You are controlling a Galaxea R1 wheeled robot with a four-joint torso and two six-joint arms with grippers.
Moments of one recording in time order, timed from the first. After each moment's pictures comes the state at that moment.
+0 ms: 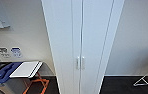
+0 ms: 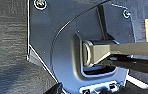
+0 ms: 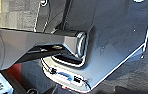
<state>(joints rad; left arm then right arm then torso) 1.54 2.83 -2.41 -0.04 -0.06 0.11 -1.54 2.68 -2.18 -0.04 -0.07 -0.11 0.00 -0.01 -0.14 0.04</state>
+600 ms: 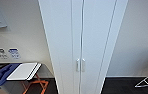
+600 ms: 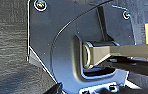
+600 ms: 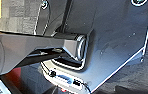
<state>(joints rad) 1.53 2.83 -2.41 -0.04 -0.07 0.11 -1.53 2.68 -2.18 -0.04 -0.06 -0.11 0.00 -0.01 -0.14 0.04</state>
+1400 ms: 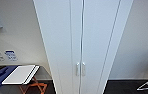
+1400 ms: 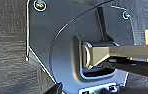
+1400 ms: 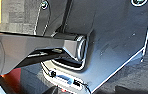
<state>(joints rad) 1.53 2.83 -2.41 -0.04 -0.07 0.11 -1.53 2.68 -2.18 -0.04 -0.05 -0.11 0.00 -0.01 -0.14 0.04</state>
